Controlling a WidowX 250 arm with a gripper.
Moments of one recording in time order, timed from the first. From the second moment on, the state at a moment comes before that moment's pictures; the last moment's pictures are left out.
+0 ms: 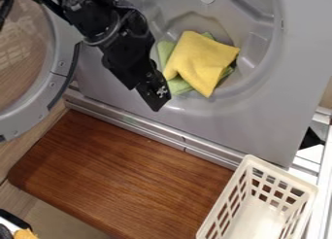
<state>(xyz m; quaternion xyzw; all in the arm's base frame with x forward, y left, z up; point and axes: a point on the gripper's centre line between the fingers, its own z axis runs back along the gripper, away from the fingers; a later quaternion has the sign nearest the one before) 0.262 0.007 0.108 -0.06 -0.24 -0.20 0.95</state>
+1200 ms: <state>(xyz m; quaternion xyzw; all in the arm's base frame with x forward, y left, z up) 0.370 0.008 0.077 -0.07 -0.24 -0.20 0.95</state>
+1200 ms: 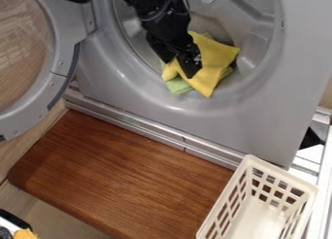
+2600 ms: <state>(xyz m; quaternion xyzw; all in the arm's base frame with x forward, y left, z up) 0.364 -0.009 0.123 -0.07 -0.29 -0.19 0.93</state>
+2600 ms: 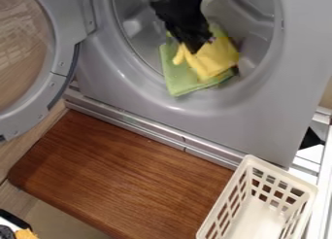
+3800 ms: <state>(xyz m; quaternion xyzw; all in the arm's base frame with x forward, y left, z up) 0.239 -0.152 0.054 -0.15 -0.25 -0.22 0.93</state>
